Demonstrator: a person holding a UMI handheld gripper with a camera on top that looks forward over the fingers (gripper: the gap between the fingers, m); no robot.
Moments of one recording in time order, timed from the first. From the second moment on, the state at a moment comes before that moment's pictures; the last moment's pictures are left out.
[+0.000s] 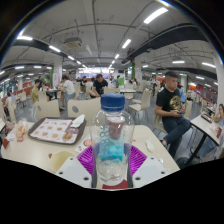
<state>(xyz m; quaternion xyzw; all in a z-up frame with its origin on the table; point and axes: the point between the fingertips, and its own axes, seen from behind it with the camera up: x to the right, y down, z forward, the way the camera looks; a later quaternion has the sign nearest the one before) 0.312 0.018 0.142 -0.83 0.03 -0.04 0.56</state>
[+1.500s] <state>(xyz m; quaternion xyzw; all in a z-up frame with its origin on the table) 0.148 -0.204 0.163 -0.90 0.04 -0.04 0.43</state>
